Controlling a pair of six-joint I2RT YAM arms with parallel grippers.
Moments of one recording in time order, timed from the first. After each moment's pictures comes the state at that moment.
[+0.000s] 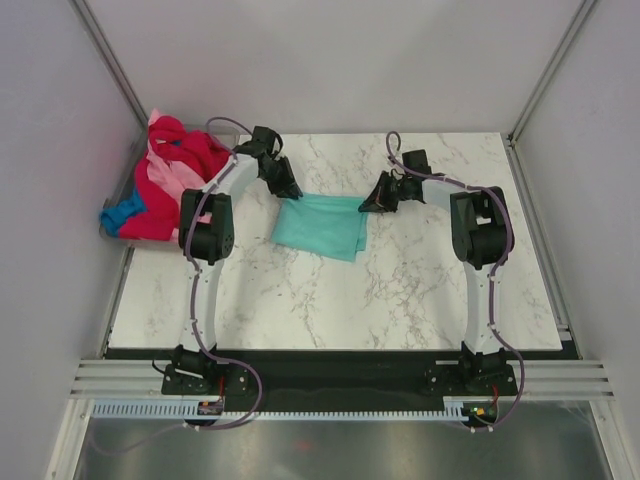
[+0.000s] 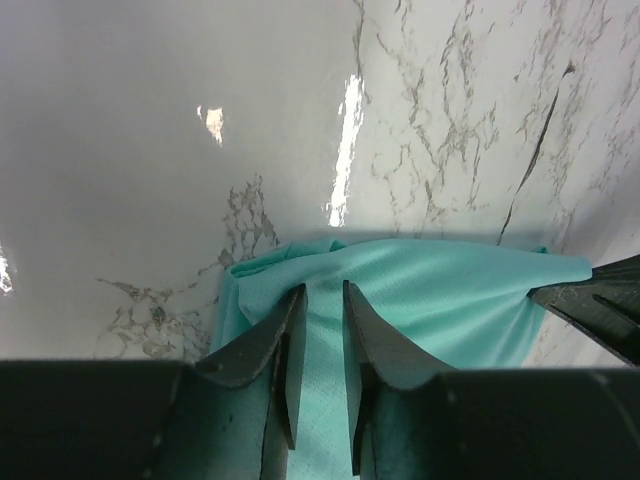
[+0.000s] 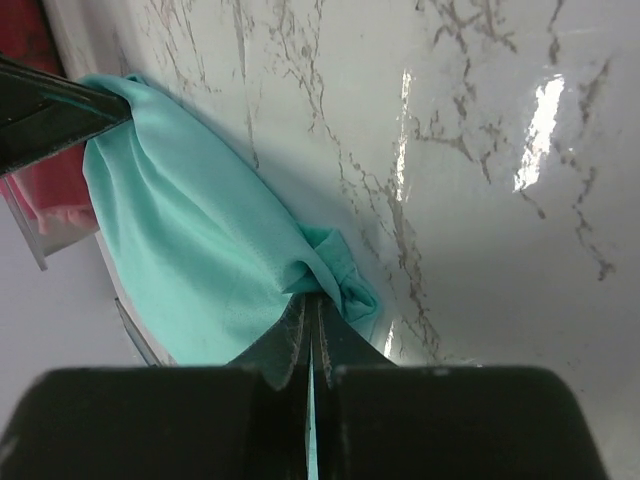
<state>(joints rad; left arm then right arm) -0.22 2.43 2.05 -0.69 0.35 -0.52 0.18 2.29 1.58 -0.22 -0.67 0.60</state>
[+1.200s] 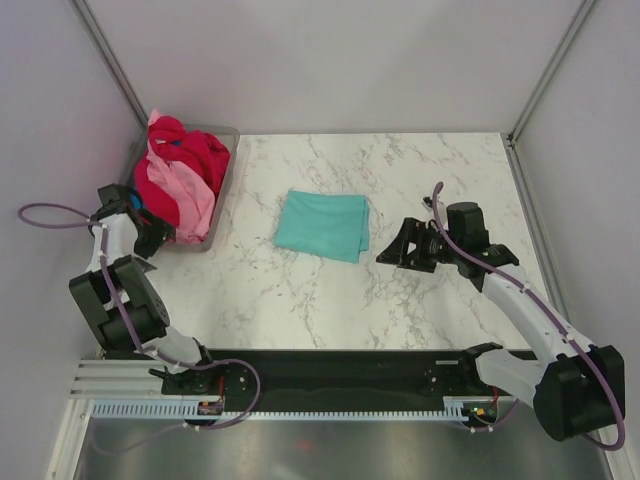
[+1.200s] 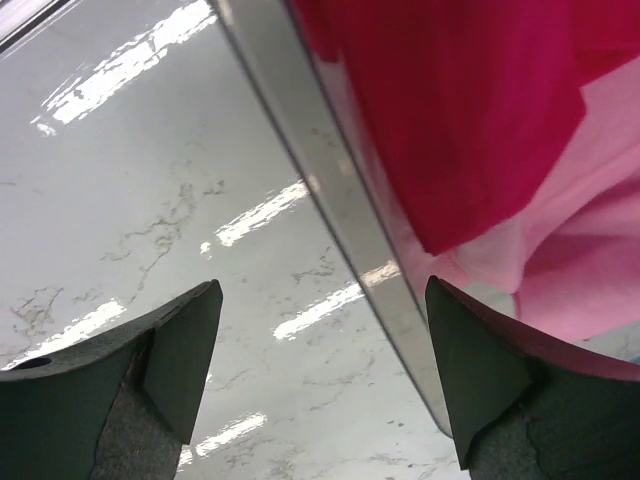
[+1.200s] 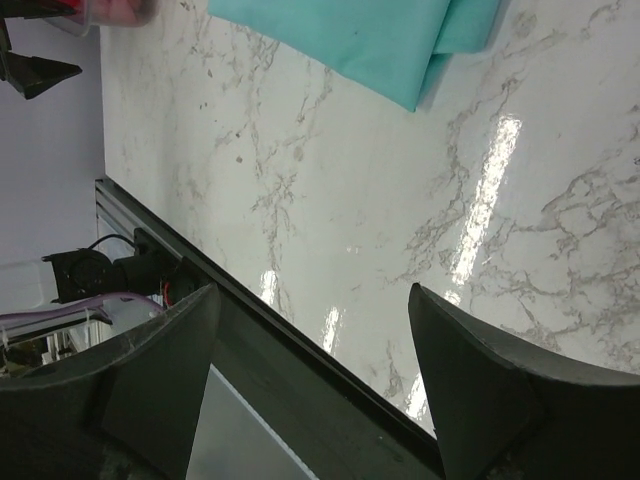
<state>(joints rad) 0.47 1.57 1.14 -0.73 -0.04 -0.57 0.25 1.09 0.75 -0.39 -0.59 0.56</state>
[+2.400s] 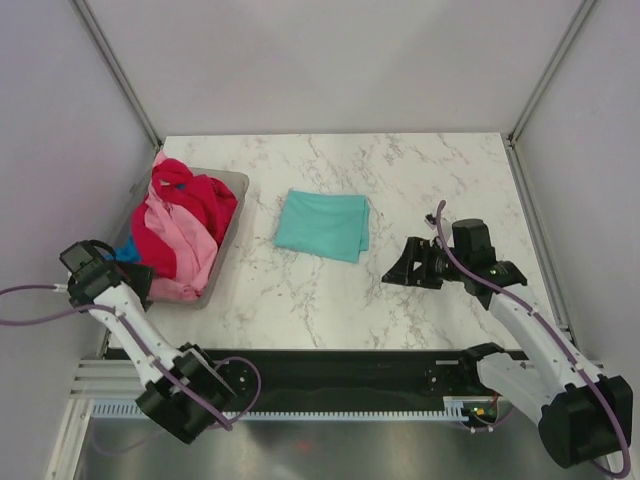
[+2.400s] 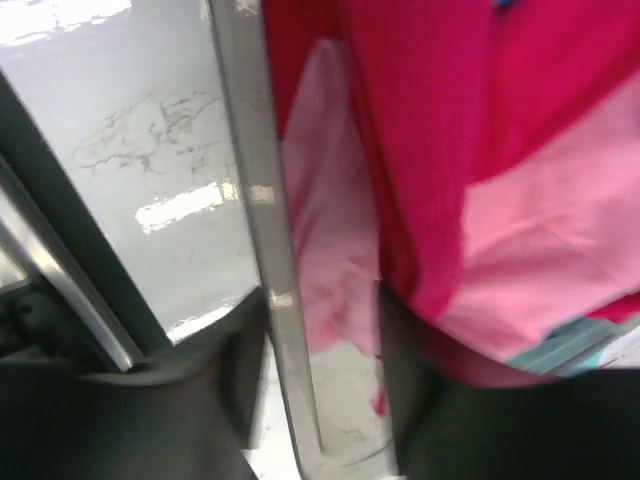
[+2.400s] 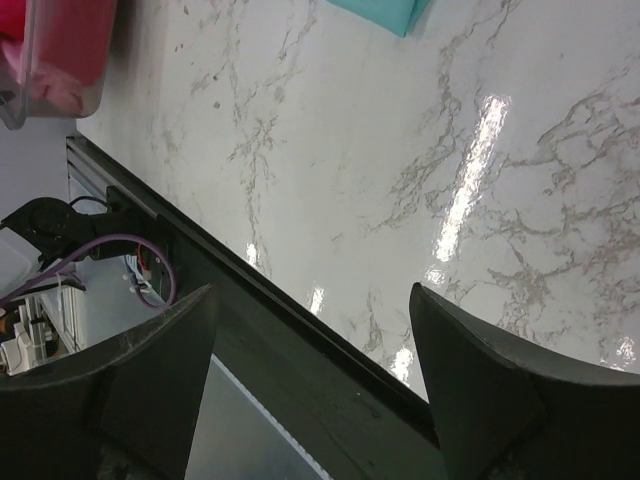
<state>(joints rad) 0.81 1.01 0.85 -0.95 0.09 -0.64 0.25 0.98 0.67 -0.49 -0.61 0.47</state>
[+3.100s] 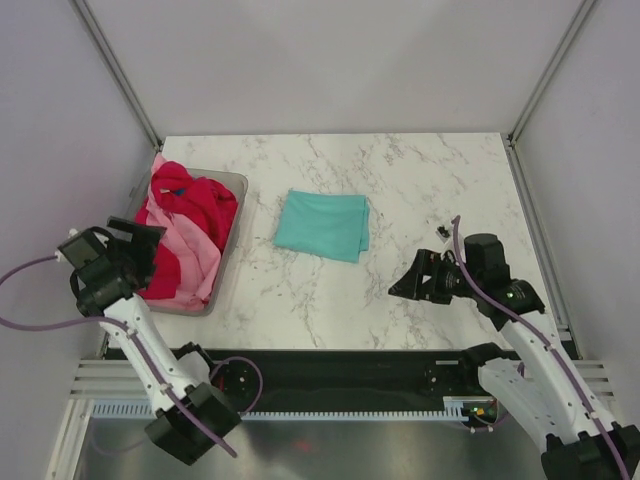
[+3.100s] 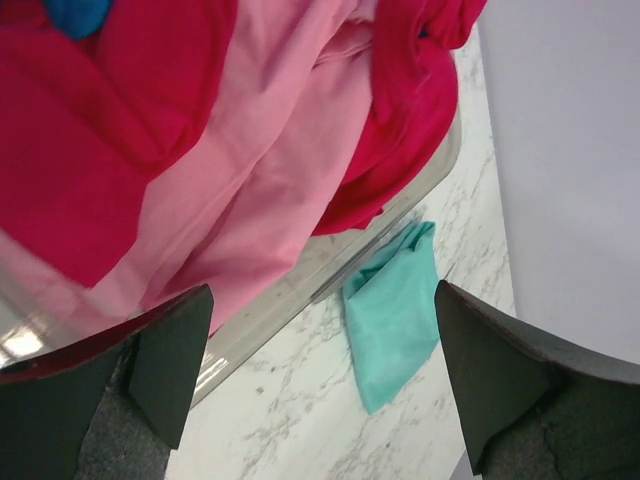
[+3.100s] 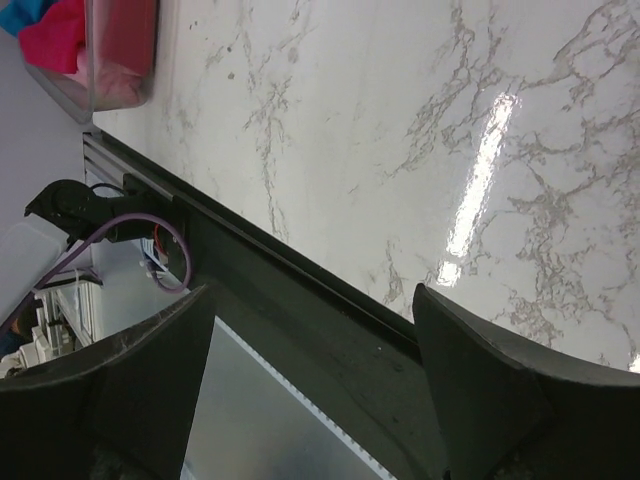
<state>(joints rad) 0.76 0.78 0.91 -0.85 0.39 -0.69 0.25 0.70 0.64 -0.70 -0.60 0.52</state>
